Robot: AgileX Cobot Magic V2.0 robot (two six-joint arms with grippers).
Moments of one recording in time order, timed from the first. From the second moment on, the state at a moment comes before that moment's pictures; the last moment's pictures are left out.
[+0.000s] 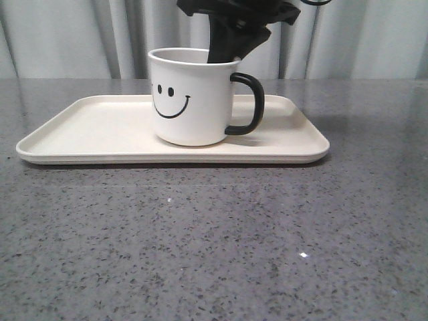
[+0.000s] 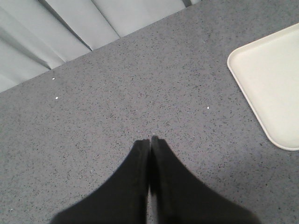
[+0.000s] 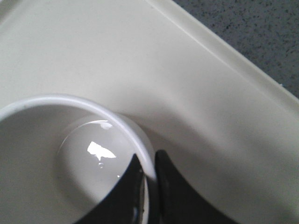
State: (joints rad) left arm -0.49 0.86 -1.34 0.49 1.28 -0.13; right arm 0.52 1.88 -1.72 0.27 0.93 -0.28
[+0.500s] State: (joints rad) left arm -0.49 0.86 -1.34 0.49 1.28 -0.13; right arm 0.52 1.89 -2.00 0.26 1.15 -0.46
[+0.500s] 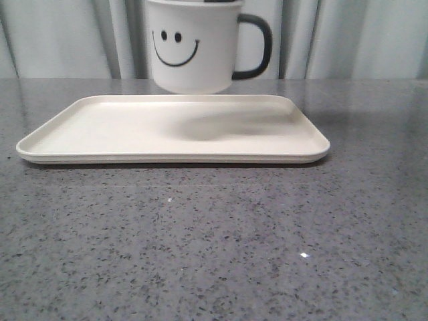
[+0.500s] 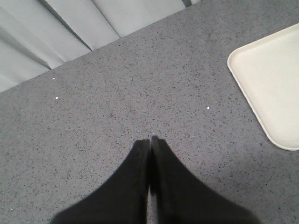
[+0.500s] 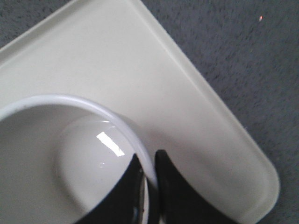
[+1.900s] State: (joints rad) left arm -0.49 0.86 -1.34 0.49 1.28 -0.13; right arm 0.52 2.09 -2.16 0.37 1.25 -0.82
